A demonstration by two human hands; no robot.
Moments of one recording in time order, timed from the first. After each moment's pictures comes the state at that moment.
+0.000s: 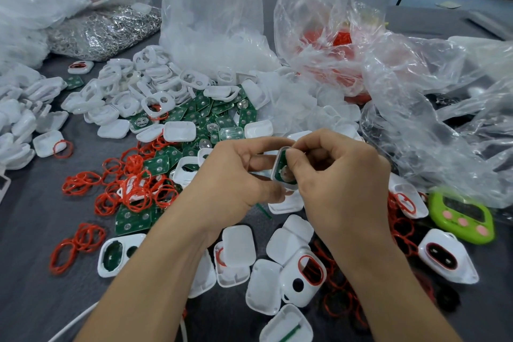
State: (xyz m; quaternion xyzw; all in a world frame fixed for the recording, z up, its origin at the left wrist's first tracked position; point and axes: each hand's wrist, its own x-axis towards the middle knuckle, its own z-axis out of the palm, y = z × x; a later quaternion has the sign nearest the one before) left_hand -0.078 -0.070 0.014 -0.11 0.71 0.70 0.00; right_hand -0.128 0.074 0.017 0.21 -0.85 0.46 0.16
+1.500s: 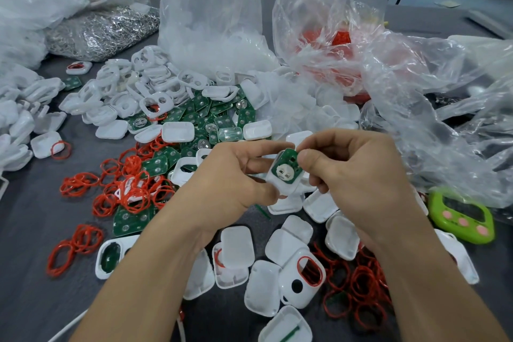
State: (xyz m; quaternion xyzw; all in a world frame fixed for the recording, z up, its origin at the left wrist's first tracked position) left_hand -0.074 -0.073 0.019 -0.11 0.74 0.67 0.03; right_hand -0.145 0.094 0.031 0.17 -0.78 0.60 -0.08
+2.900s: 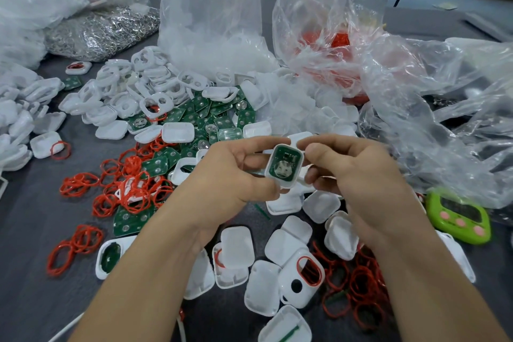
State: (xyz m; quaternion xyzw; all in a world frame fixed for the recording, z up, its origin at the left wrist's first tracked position) left_hand -0.074 -0.074 0.018 -0.11 0.69 0.71 0.01; right_hand -0.150 0.093 0.030 0.07 -0.73 0.66 -0.16
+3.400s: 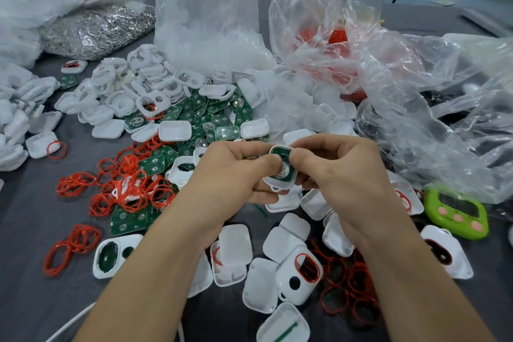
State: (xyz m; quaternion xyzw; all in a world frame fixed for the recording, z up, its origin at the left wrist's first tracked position) left_hand -0.077 -0.063 0.018 -0.17 0.66 0.73 0.00; right_hand -0.145 0.087 0.022 0.13 -0.75 0.64 -0.12
